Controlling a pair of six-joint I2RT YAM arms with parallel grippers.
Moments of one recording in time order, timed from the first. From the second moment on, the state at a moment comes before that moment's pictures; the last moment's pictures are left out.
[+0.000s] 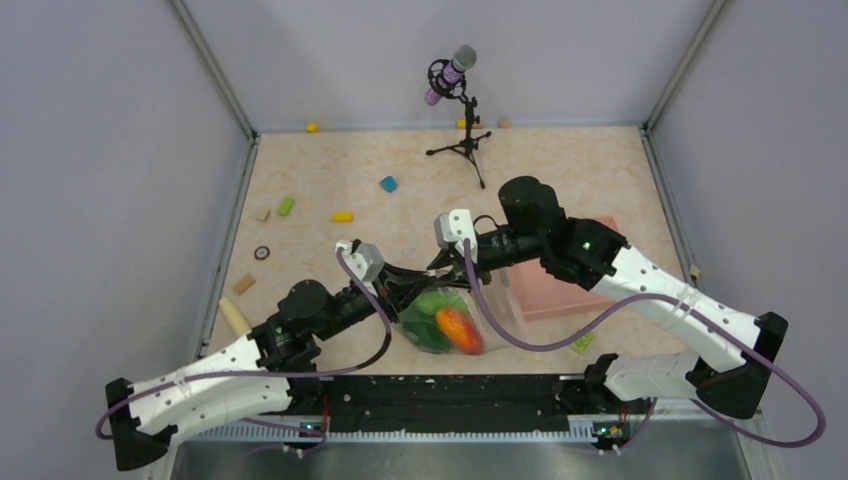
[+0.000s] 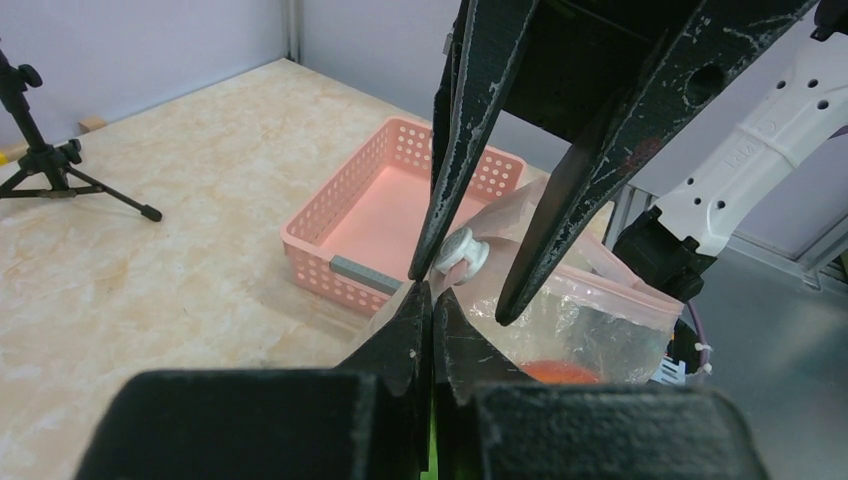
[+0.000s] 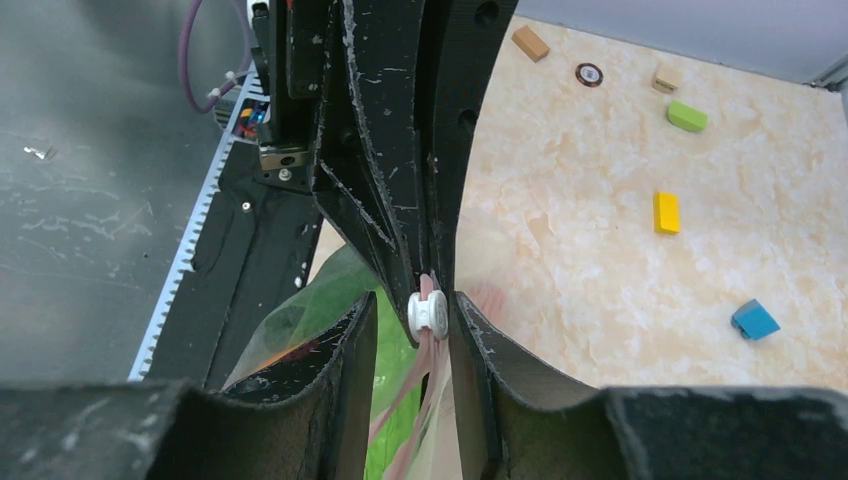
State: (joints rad) left arm -1.05 0.61 0.54 0.21 0.01 -0.19; right arm 0.94 1.21 1.30 -0.54 -0.69 -0.48
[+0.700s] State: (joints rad) left arm -1.06 0.53 0.47 0.26 -0.01 -0.21; right arm 0.95 1.20 1.27 -0.49 -0.62 -0.41
